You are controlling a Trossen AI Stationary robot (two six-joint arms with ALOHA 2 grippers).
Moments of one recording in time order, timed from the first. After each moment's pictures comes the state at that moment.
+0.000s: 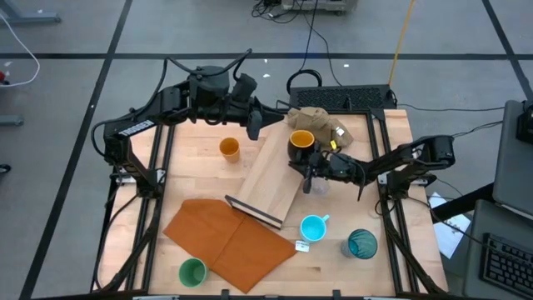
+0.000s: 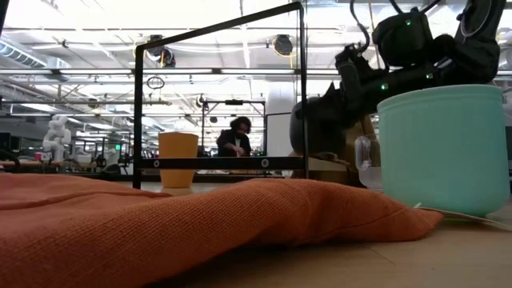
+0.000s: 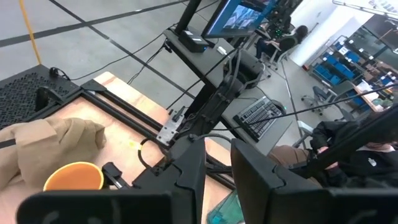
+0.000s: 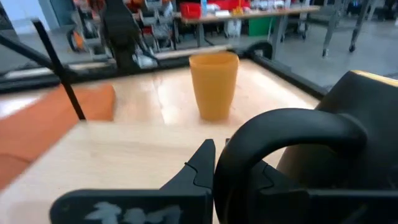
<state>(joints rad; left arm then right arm) 0.17 1.66 2.10 -0.70 0.11 -0.55 -0.10 1.54 0.35 1.02 0.18 0.09</state>
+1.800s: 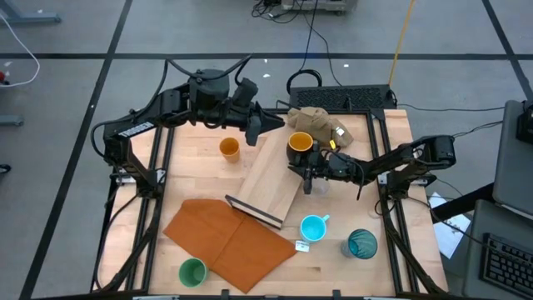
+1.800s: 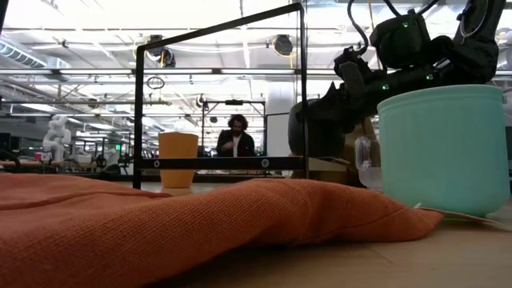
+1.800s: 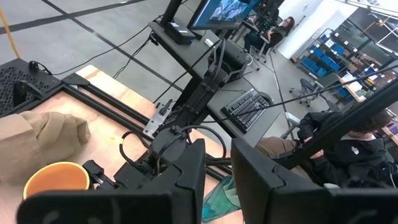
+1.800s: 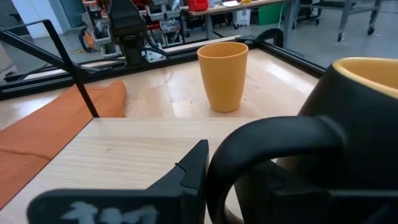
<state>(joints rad) 0.14 1.66 2.10 -0.70 0.14 -0.55 -0.12 1.54 0.35 0.98 0.12 0.16</state>
